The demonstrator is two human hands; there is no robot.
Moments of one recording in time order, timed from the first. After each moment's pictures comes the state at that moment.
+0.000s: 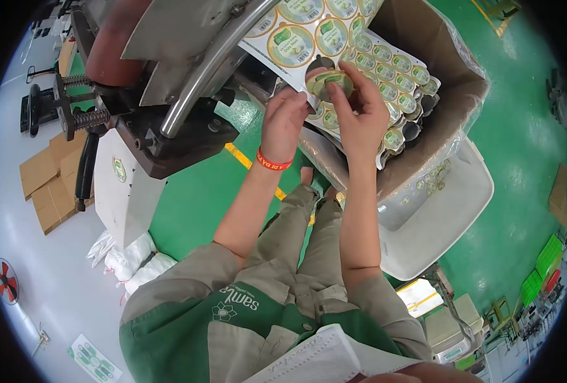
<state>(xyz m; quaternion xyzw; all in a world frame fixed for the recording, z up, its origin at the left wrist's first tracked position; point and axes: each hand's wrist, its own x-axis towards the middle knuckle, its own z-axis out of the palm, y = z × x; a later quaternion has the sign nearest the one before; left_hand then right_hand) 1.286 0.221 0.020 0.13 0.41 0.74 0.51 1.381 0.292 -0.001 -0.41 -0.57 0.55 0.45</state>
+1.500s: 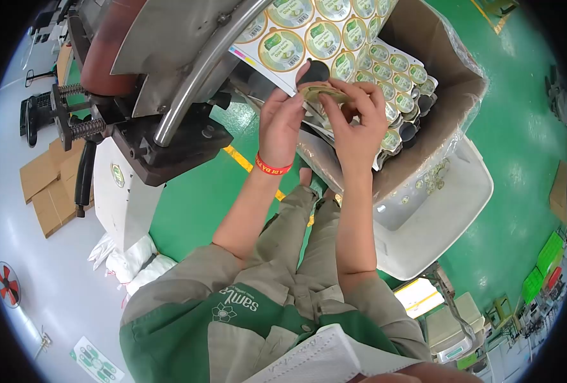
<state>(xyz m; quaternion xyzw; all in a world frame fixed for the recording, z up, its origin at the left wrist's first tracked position) 1.292 0.225 0.023 0.18 0.44 0.73 0.48 1.393 0.286 0.016 -0.43 -0.63 0.49 0.43</state>
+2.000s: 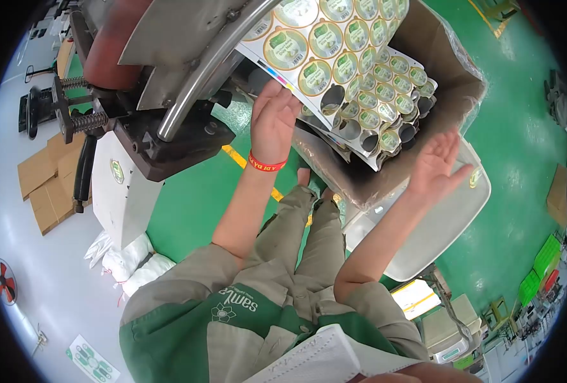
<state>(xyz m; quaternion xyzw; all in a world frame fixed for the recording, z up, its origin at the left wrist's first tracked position) 1.280 0.220 0.017 0.15 0.40 0.77 0.47 1.515 0.318 -0.009 -0.27 0.00 0.66 0.71</state>
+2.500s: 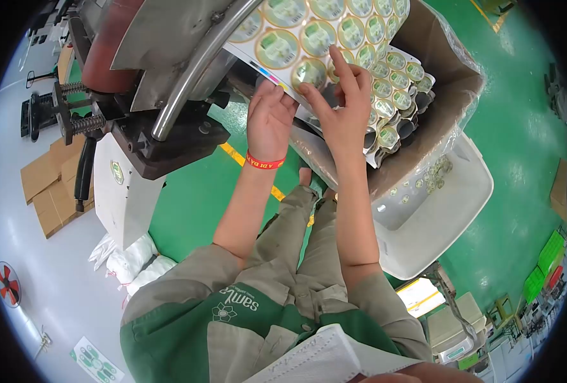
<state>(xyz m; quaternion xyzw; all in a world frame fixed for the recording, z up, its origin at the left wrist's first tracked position) 1.287 0.223 0.018 0.12 0.42 0.77 0.46 1.382 0.294 0.012 -0.41 -0.68 0.44 0.42</state>
